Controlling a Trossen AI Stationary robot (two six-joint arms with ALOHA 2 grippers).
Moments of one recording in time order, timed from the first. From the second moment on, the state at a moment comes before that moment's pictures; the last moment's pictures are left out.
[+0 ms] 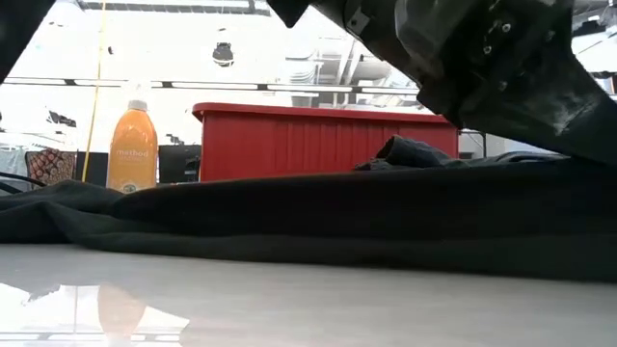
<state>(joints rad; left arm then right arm) -0.34 2.34 1.80 -0.10 0.00 0.18 1.08 1.76 1.11 -0.70 0.19 1.16</state>
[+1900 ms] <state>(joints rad) -0.19 2.33 1.78 -0.30 -0.06 0.20 1.00 1.82 1.11 -0.81 0.23 1.19</state>
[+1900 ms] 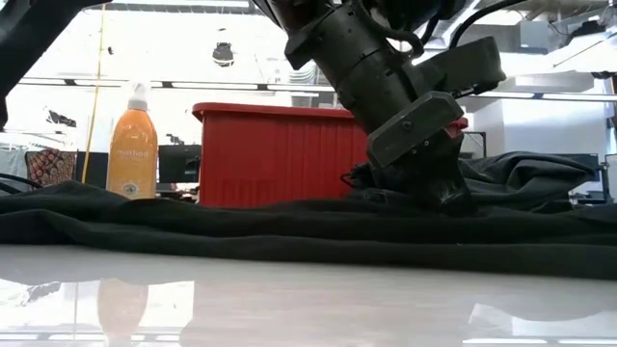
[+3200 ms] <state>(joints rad) -0.20 2.33 1.78 -0.32 -0.04 0.20 0.99 1.67 1.13 -0.70 -0.03 1.41</state>
